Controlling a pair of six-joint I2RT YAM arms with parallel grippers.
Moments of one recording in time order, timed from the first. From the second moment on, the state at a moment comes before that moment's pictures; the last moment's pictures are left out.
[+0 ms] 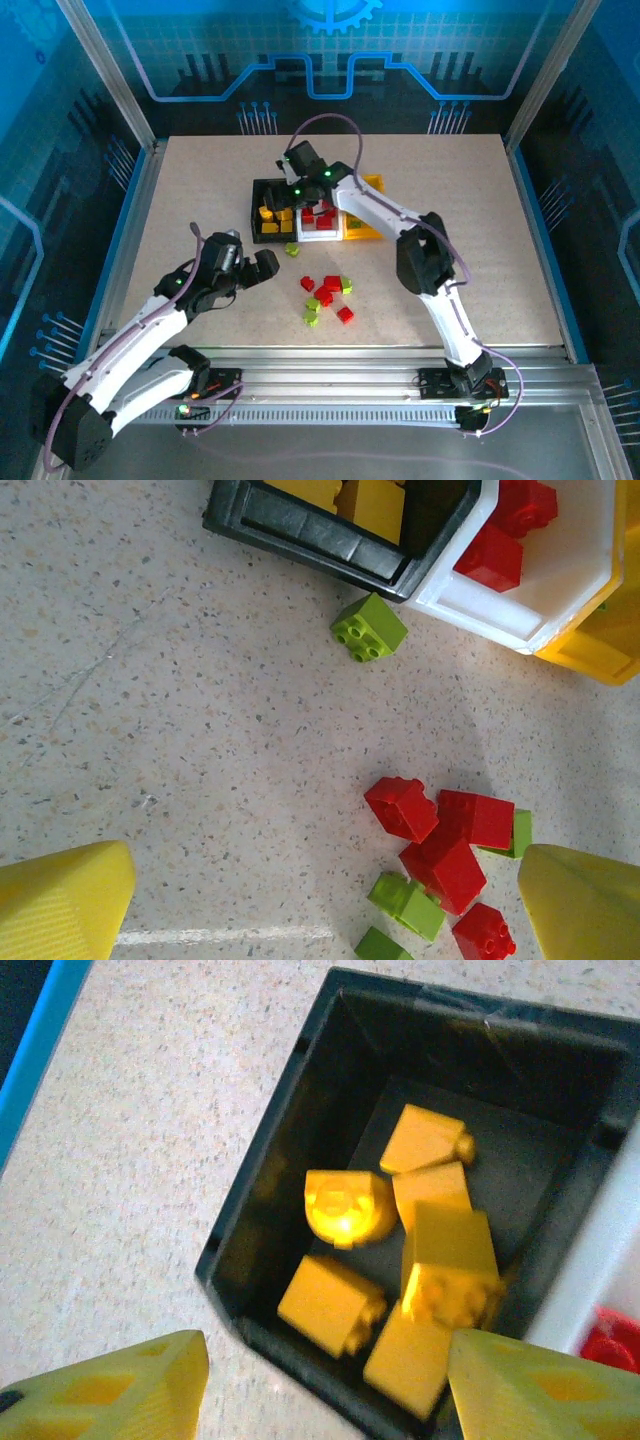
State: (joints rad) left arm -0.45 0.90 0.65 -0.60 0.00 -0.85; right arm 0.70 2.26 2.08 -0.69 -0.21 0.41
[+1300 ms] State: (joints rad) left arm -0.44 1.03 0.64 -0.52 0.05 -0.85; right arm 1.00 1.72 1.01 -0.71 0.05 0.43
